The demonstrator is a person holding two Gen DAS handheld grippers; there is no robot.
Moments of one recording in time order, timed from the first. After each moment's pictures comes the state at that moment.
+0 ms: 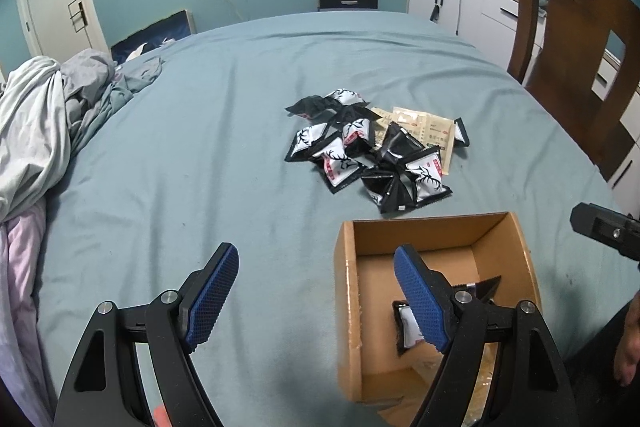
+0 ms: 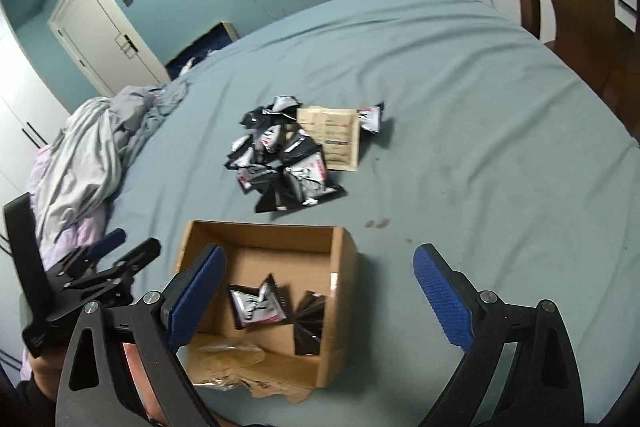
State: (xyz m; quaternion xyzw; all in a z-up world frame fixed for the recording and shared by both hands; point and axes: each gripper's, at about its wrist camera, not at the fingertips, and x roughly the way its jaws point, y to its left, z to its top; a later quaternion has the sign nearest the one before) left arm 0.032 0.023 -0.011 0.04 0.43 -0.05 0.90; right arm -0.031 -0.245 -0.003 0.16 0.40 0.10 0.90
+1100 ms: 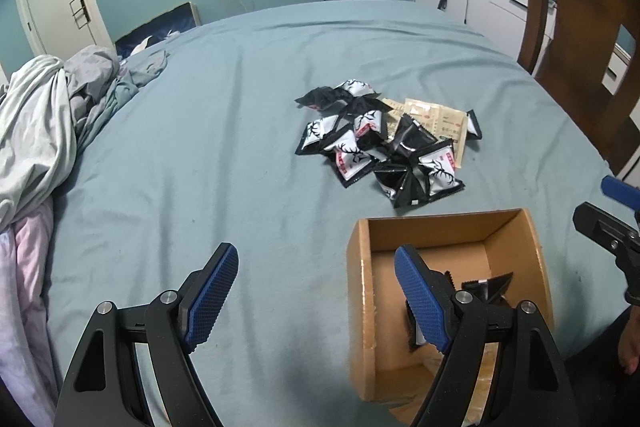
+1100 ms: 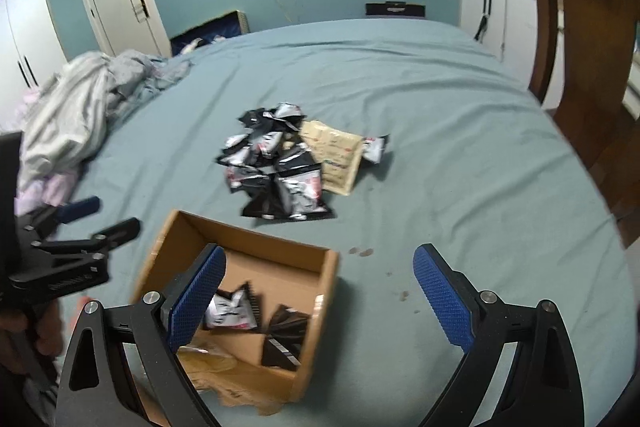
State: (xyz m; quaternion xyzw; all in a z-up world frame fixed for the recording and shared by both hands) left arm 0.041 0.028 -0.012 0.05 0.45 -0.03 0.89; right arm -0.029 -0.209 0.009 0.02 0.37 0.08 0.93
